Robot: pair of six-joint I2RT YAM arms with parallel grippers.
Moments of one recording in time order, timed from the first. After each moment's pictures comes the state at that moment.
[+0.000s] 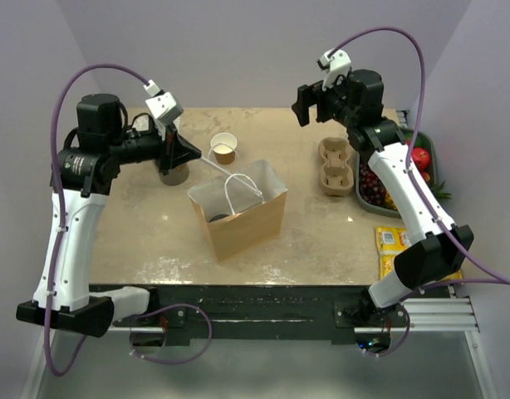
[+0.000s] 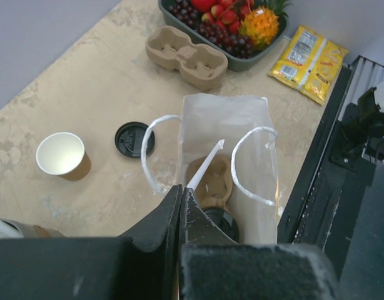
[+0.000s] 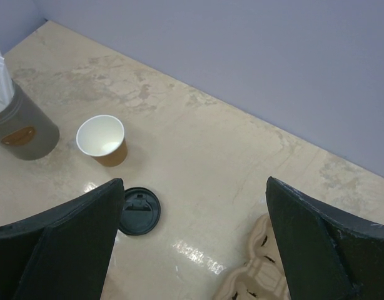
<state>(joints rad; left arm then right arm) -0.15 1.22 1.71 -0.94 0.84 0.28 0.32 1.56 1.68 -0.34 -0.16 -0.07</state>
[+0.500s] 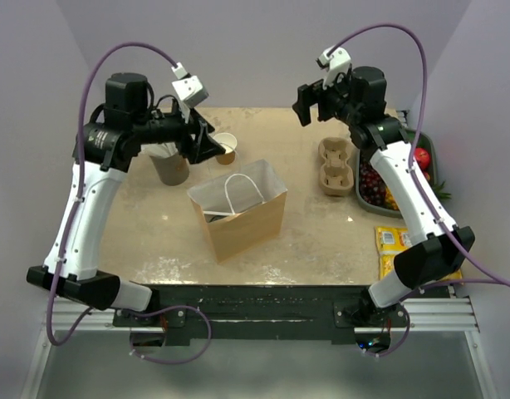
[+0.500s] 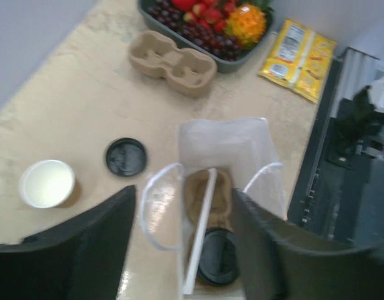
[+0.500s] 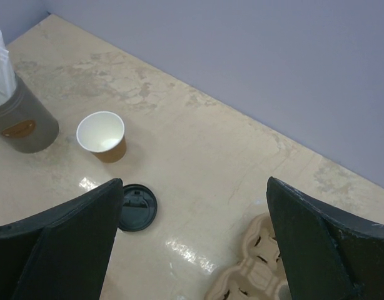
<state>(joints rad) -0.29 1.41 1.84 -0.96 0.82 0.29 0.31 1.57 1.72 -0.37 -0.18 -0.10</state>
